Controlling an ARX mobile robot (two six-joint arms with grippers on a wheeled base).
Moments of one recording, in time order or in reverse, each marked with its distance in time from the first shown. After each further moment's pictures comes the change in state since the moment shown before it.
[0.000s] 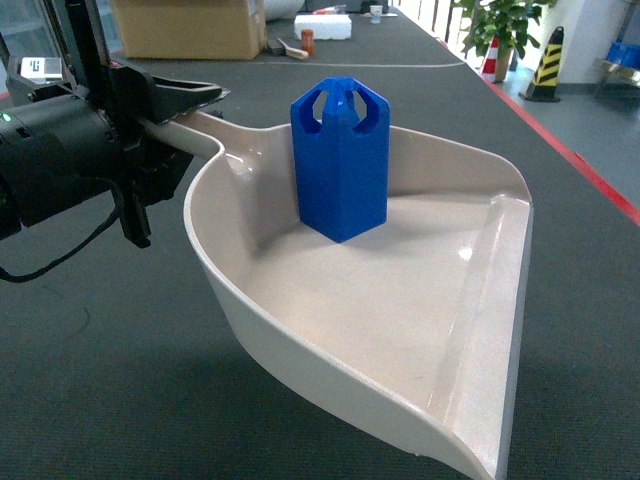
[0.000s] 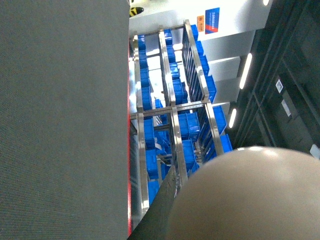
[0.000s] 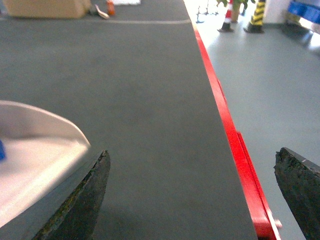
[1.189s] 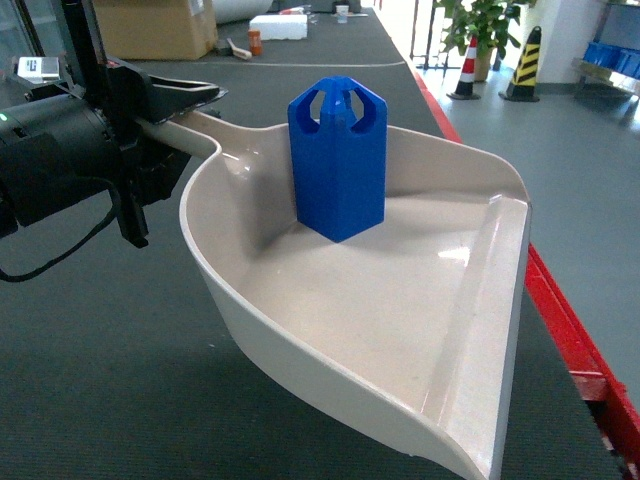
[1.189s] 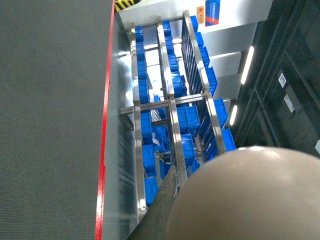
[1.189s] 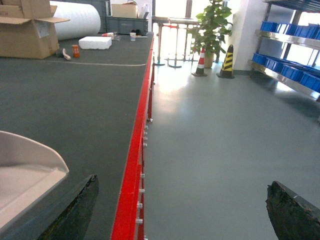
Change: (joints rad) left arm 0.002 0.000 -0.001 0.000 0.002 0.000; right arm -0.082 -0.225 -0.103 -0.076 -0.009 0.006
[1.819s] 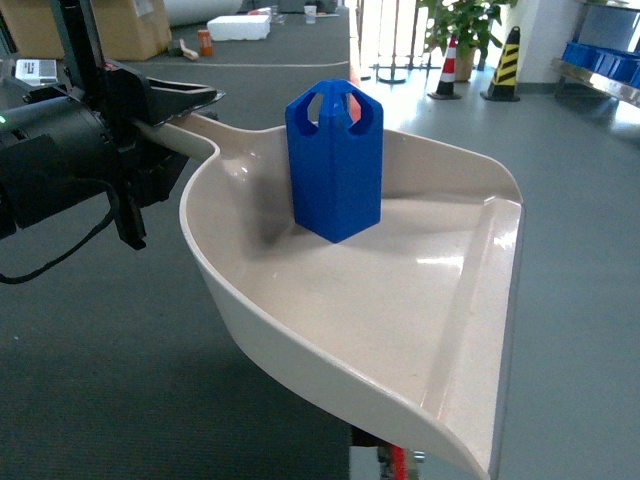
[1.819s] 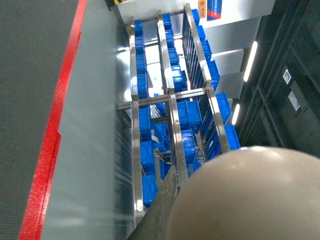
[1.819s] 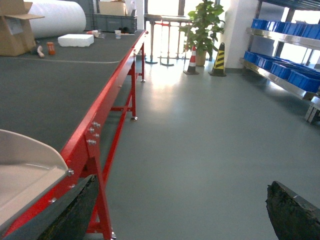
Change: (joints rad) left arm -0.001 -0.002 -0.002 -0.003 -0.003 0.000; right arm 0.000 0.000 -0.001 -0.002 0.000 0.000
